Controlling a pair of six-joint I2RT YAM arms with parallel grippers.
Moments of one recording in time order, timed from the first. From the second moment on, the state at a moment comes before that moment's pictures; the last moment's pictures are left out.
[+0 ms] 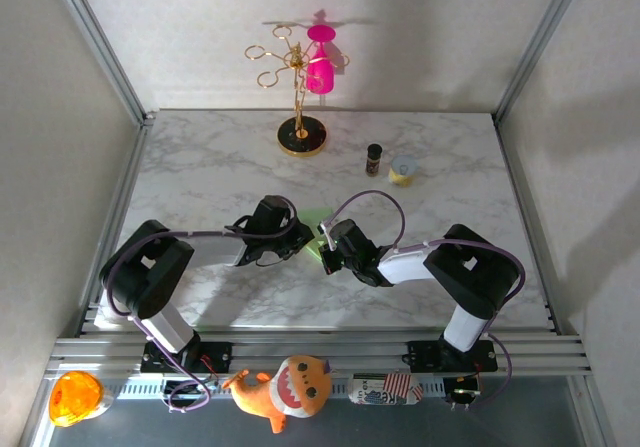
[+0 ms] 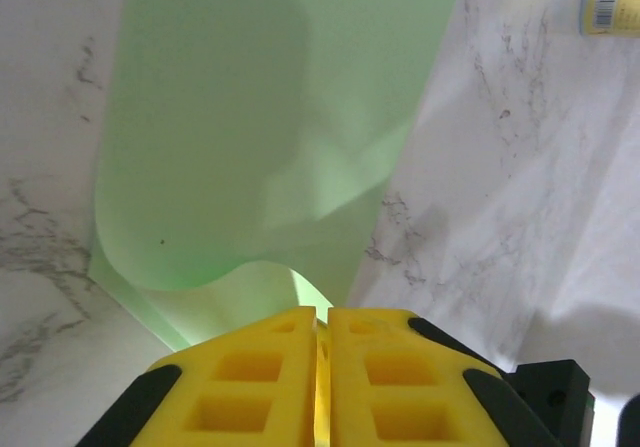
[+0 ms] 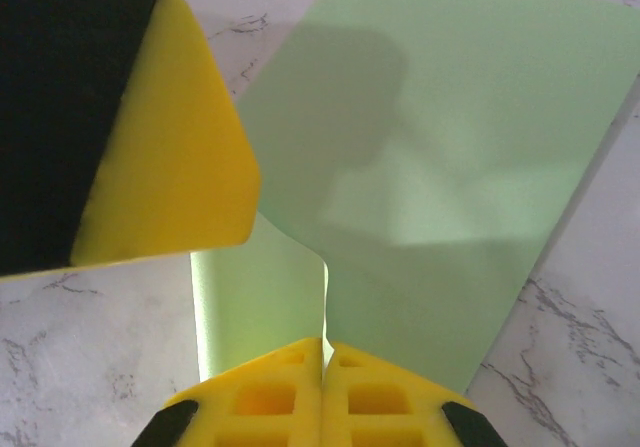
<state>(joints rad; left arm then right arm) -0.60 1.66 0.70 0.20 0.32 -1.23 0.89 1.71 0.64 0.33 0.05 0.24</state>
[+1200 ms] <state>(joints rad) -0.61 1.73 0.67 0.26 0.33 -1.26 0.89 1.72 0.65 0.31 0.05 0.24</state>
